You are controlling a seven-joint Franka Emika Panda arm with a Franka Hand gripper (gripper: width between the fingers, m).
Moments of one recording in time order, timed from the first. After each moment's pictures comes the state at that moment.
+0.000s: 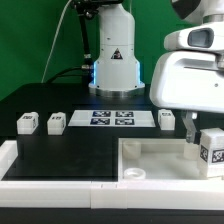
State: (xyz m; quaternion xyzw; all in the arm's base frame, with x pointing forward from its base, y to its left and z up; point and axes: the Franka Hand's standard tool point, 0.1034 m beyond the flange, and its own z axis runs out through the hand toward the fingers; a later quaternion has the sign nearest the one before) arm 0.651 0.123 0.084 0.99 0.06 0.10 0.06
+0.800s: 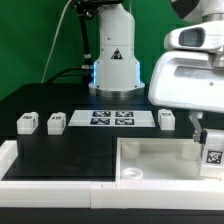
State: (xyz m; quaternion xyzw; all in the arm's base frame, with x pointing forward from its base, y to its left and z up) arm 0.652 0.118 0.085 0.98 -0.14 0.10 0.04
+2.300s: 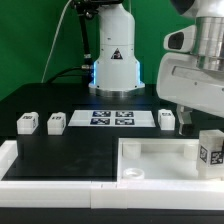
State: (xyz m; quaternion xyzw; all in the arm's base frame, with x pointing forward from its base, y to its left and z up) arm 0.641 0.116 0.082 0.91 -0.41 0.08 0.02
